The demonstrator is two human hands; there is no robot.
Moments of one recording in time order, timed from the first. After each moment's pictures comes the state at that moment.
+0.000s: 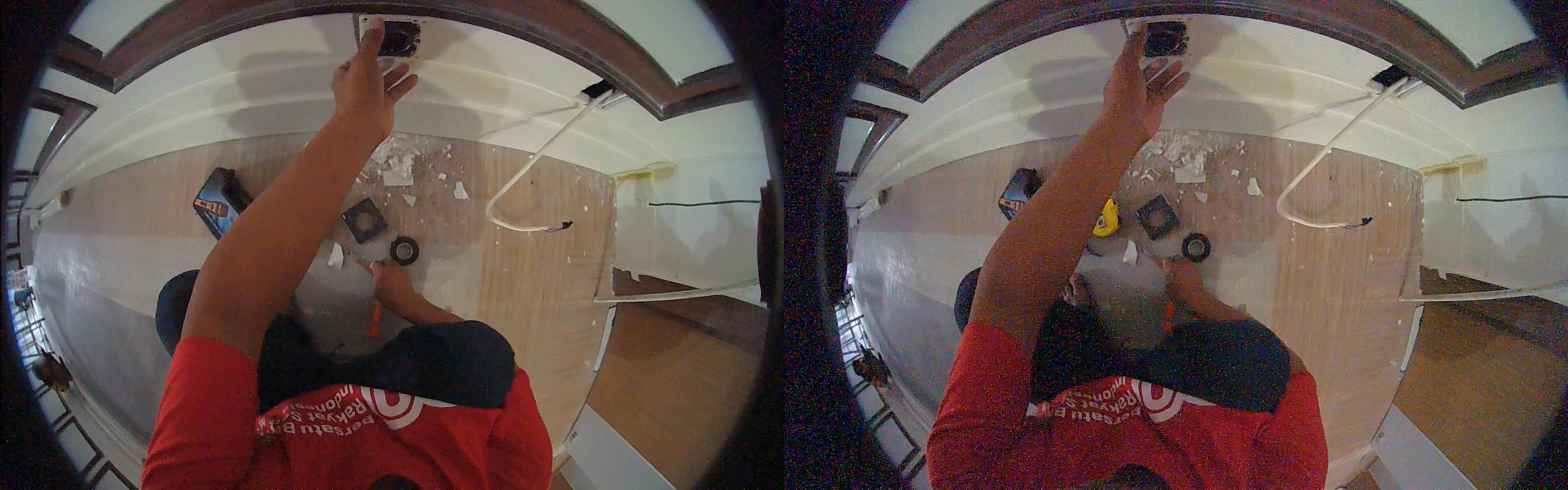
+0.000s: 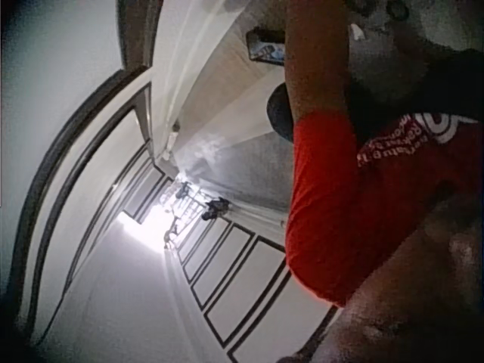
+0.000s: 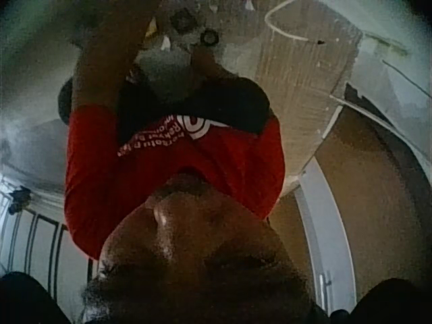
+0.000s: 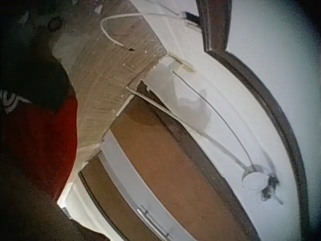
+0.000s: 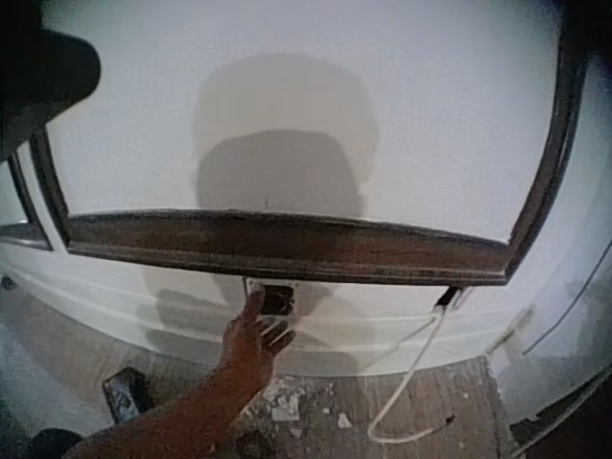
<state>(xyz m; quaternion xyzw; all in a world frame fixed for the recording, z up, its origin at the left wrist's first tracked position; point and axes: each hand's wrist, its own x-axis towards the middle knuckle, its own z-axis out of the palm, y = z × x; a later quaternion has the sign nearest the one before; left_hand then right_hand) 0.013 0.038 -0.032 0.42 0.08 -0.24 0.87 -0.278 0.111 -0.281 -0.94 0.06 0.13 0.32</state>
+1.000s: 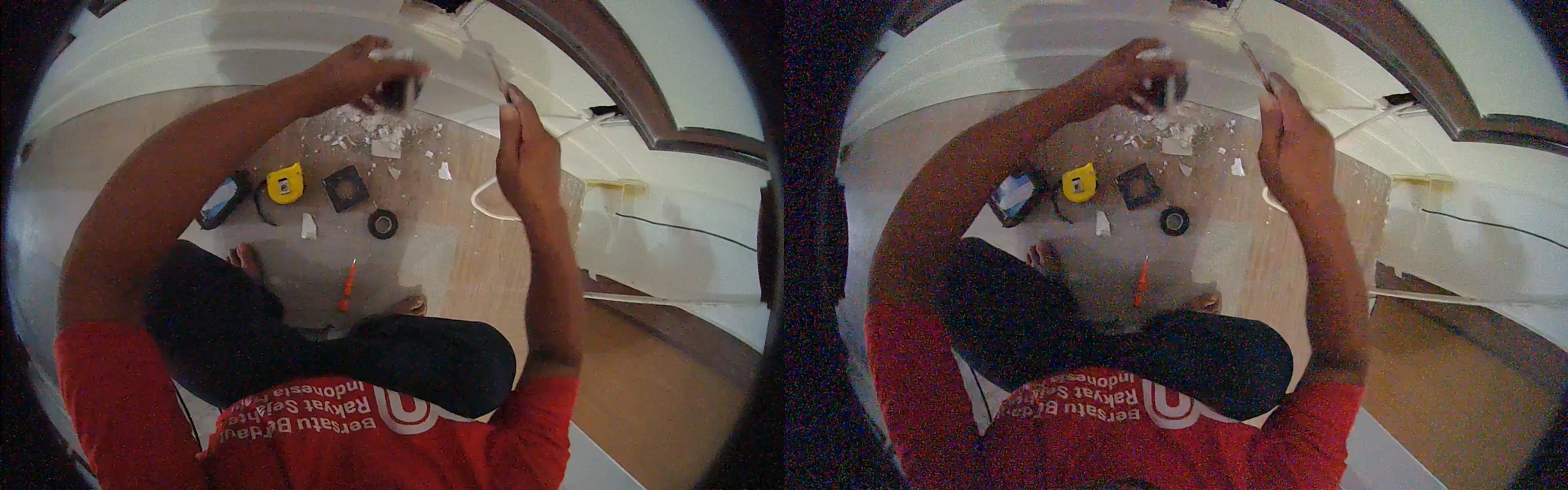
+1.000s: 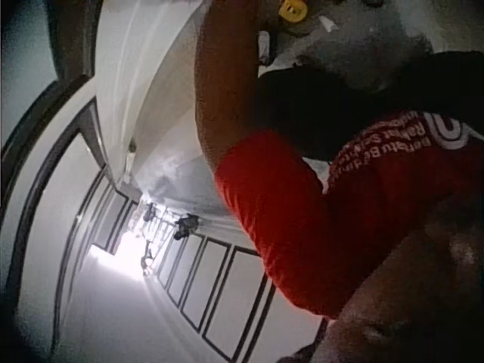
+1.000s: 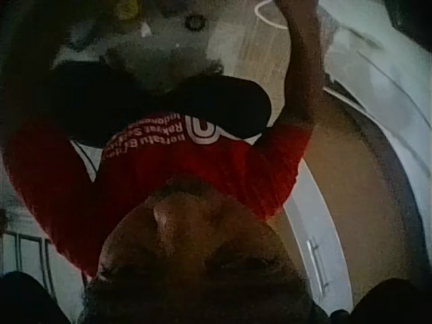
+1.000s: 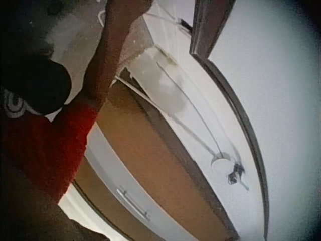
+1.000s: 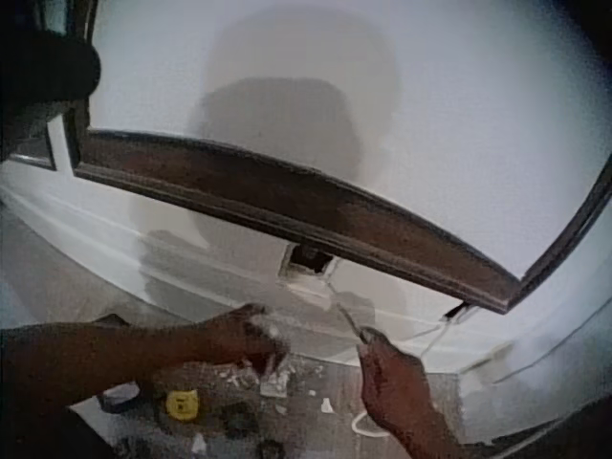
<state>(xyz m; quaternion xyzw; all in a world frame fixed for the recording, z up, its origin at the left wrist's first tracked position) 0.041 0.124 -0.058 0.68 -0.26 -0.41 0.55 -0.159 -0.042 0.037 -0.95 0.20 -0.10 0.21</state>
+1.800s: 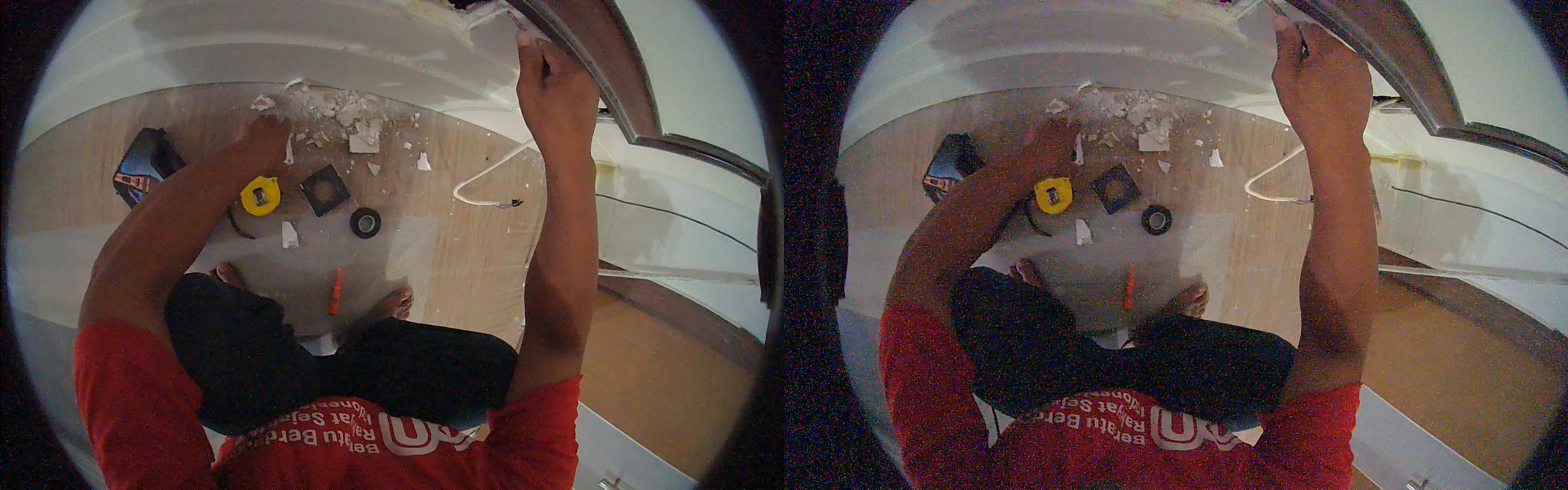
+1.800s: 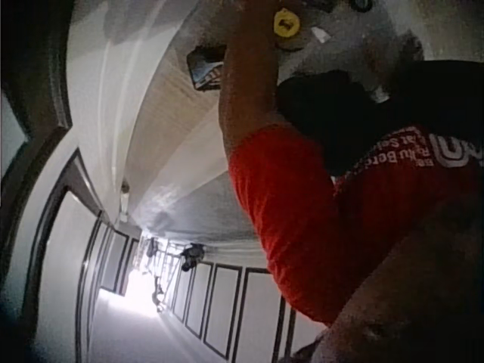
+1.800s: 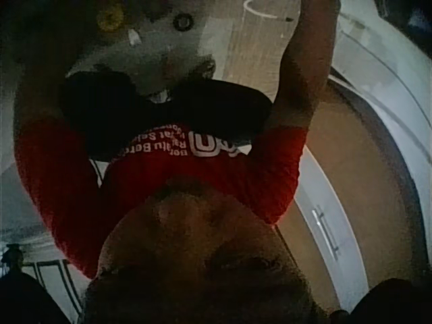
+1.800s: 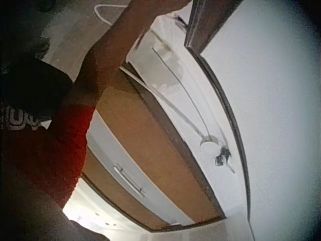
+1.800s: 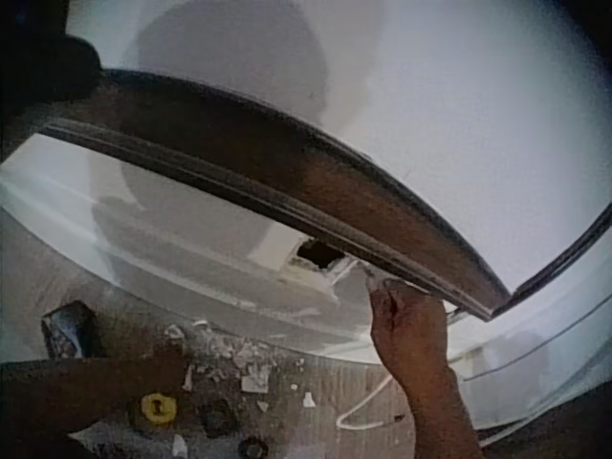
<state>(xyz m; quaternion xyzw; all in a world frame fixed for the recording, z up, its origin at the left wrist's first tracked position) 0.051 0.219 -0.228 0.85 -0.46 -0.26 -0.02 -0.066 -0.062 0.051 -0.96 0.14 -0.21 -0.07</state>
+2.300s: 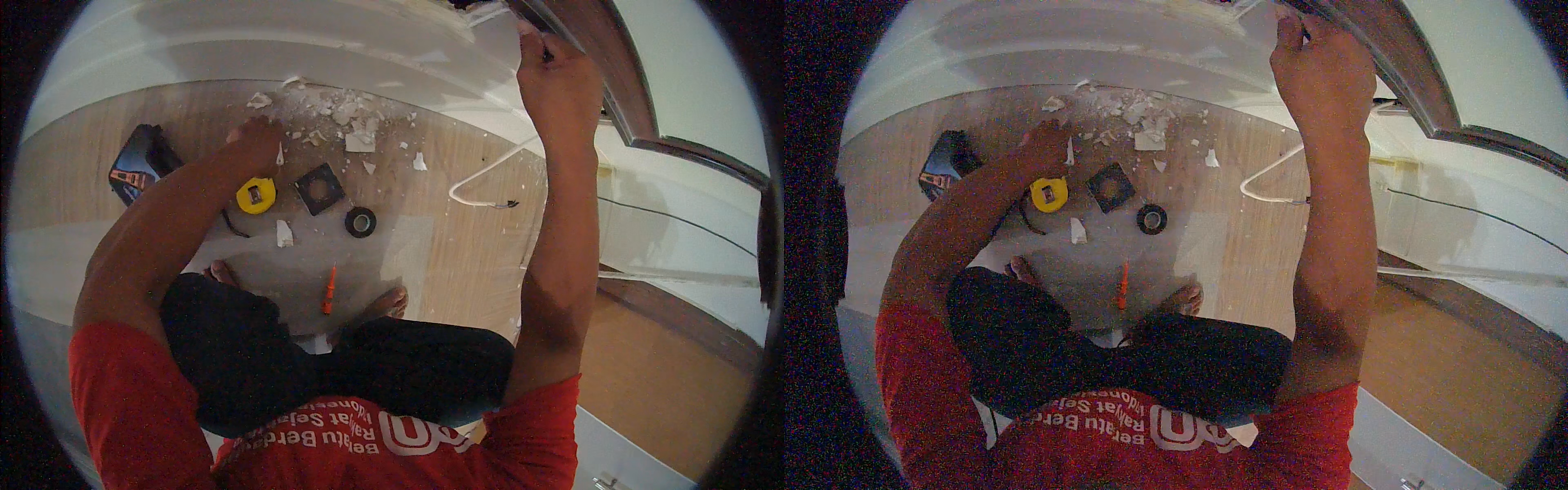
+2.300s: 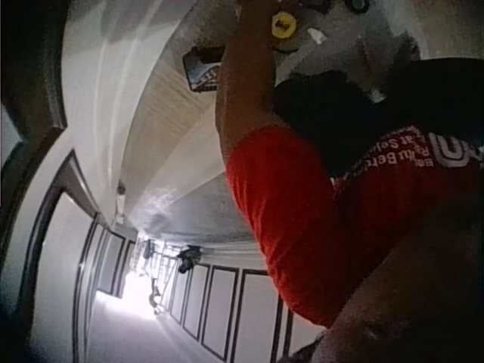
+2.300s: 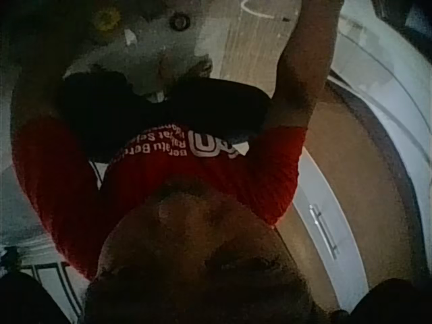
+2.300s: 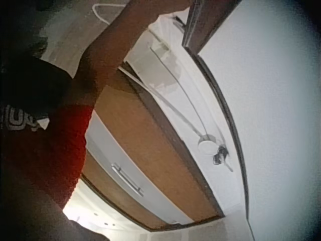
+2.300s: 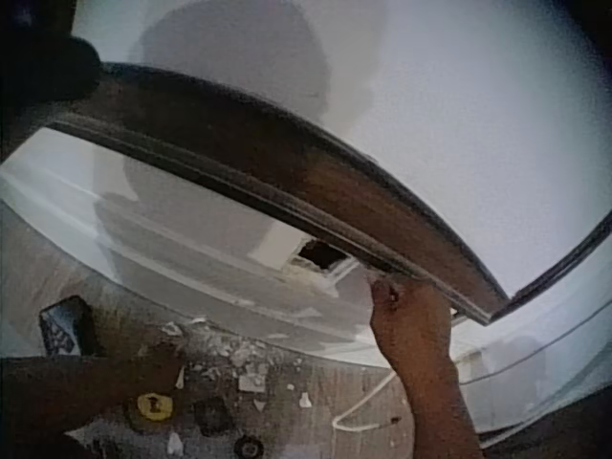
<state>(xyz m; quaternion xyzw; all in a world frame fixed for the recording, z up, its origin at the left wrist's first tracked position) 0.053 0.225 -0.247 0.86 -0.43 -0.29 0.00 -0.052 -0.060 0.060 -0.96 0.21 -0.19 -0.10</state>
